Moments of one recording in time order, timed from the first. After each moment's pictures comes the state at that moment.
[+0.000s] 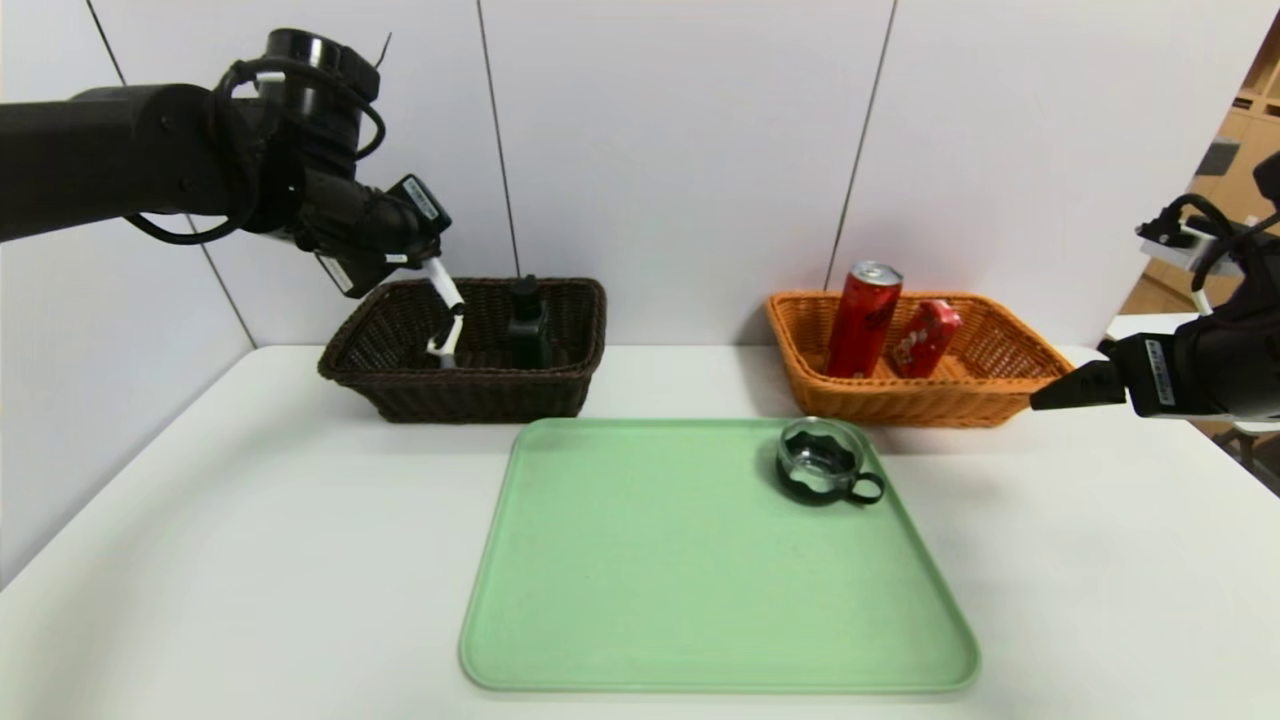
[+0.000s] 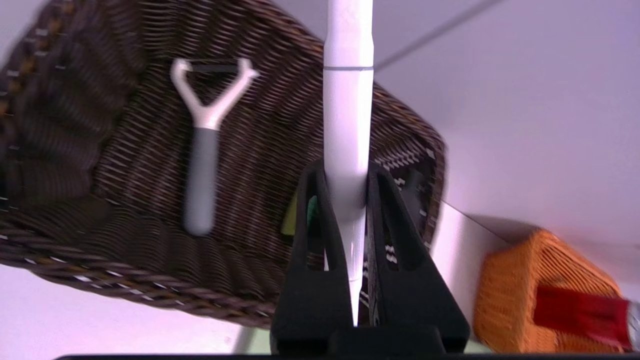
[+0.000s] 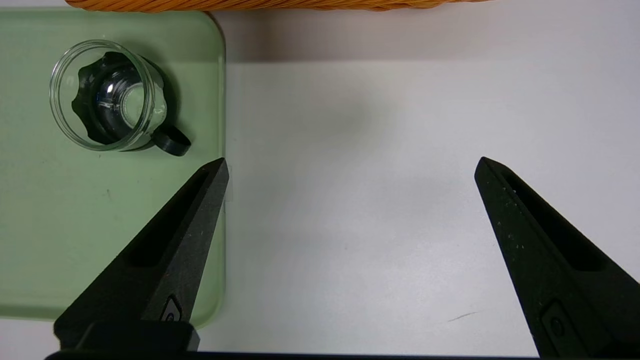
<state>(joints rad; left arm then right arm) -0.23 1.98 -1.92 0.44 0.12 -0.79 -0.03 1.54 -1.30 0.60 0.08 0.00</state>
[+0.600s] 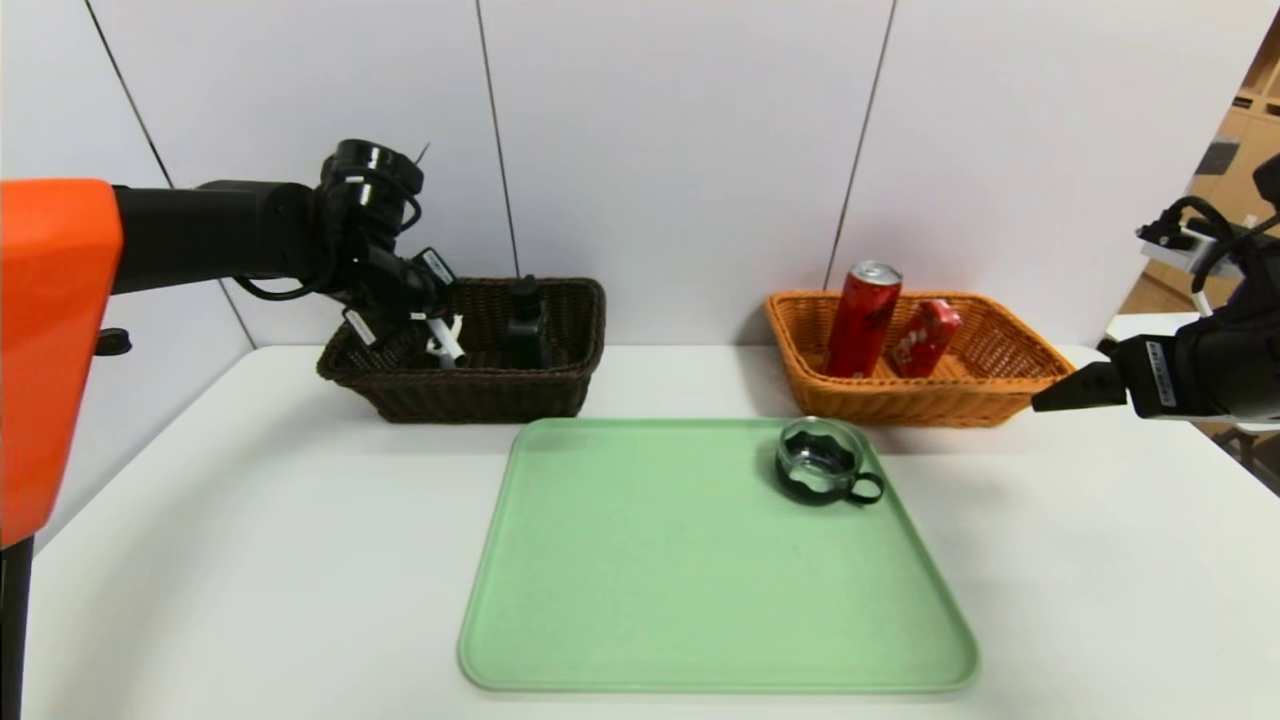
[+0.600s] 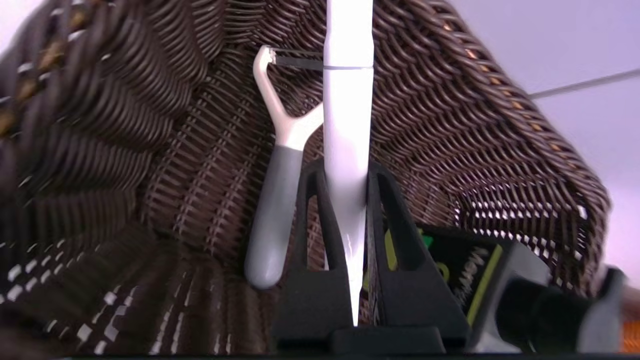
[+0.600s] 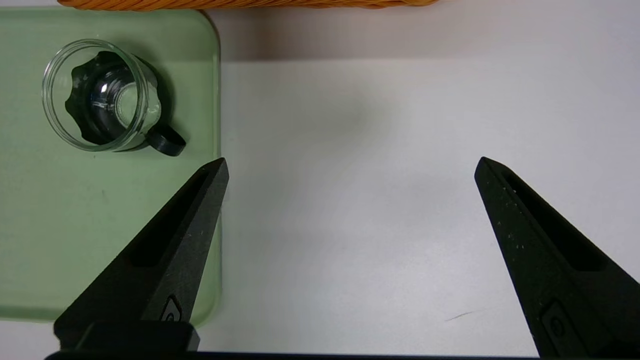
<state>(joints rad) -0.18 2.15 -1.92 0.40 0.16 -0.81 -0.03 1.54 -1.30 0.60 0.09 0.00</state>
